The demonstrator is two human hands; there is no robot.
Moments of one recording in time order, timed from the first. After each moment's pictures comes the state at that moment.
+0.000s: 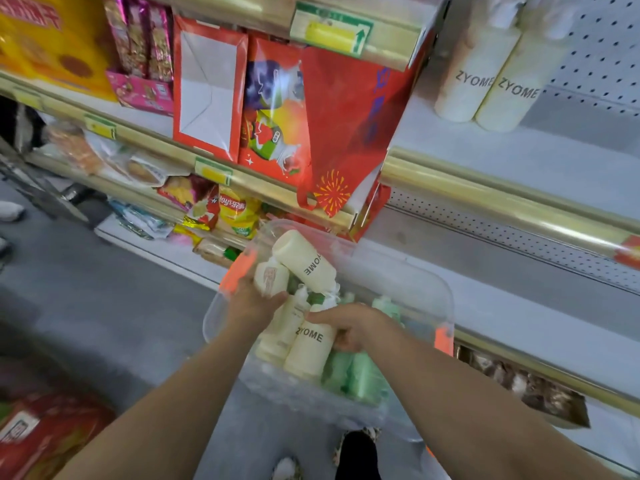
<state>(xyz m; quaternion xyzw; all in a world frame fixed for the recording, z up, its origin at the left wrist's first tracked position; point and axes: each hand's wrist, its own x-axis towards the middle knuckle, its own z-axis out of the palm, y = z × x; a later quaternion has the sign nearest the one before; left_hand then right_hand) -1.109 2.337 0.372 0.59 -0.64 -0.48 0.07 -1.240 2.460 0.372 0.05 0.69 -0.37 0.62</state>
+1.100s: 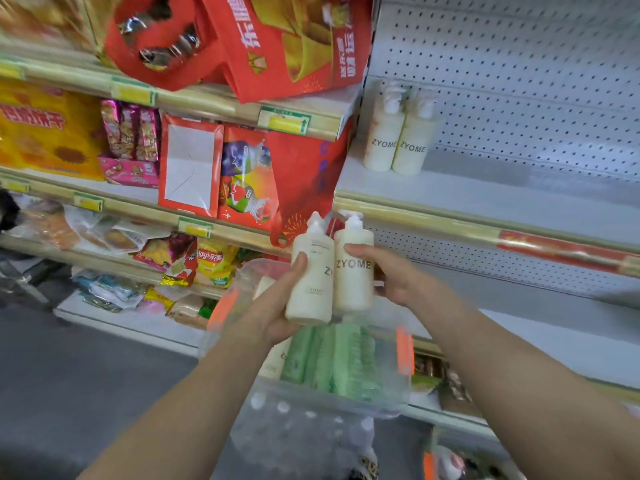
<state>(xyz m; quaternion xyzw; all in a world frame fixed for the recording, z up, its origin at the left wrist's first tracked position) -1.121 2.398 0.493 0.18 -0.31 -0.93 0.02 -1.280 2.531 0.537 -0.11 0.71 -0.57 0.39</state>
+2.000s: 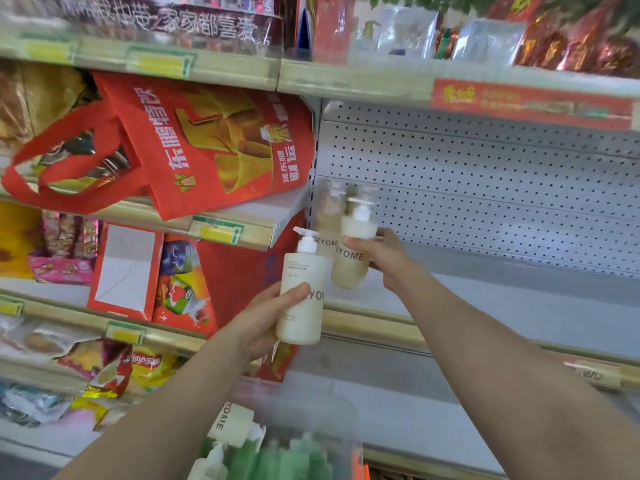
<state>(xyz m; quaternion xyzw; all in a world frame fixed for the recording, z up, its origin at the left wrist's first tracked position) -1.268 2.384 0.596 0.12 -0.53 -0.83 0.09 -1.469 2.516 0.660 -0.17 0.72 -0.65 0.16</state>
